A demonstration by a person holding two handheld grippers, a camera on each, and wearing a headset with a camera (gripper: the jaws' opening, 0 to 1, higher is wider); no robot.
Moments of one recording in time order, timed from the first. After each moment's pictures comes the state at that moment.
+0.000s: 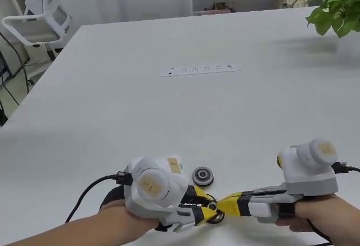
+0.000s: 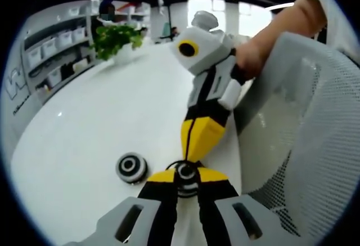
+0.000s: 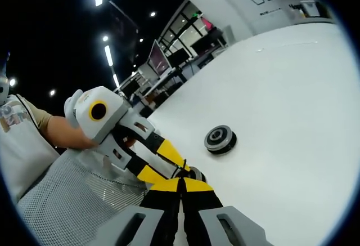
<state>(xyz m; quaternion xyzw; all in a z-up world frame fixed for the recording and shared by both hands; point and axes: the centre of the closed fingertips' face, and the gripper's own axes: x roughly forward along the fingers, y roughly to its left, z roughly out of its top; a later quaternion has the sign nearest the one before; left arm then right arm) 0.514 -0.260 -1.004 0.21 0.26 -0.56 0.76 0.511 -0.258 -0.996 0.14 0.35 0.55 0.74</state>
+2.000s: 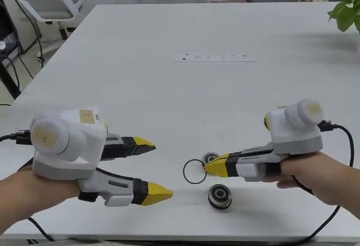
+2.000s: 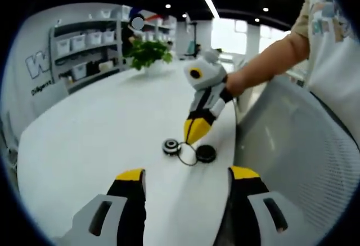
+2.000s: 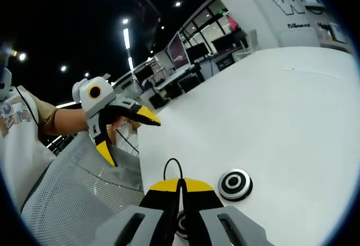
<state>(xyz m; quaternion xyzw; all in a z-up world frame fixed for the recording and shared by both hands) 0.504 -0.153 -0.931 0.13 0.24 -0.51 0.82 0.531 -0.210 -0.967 0.07 0.33 0.60 0.72</state>
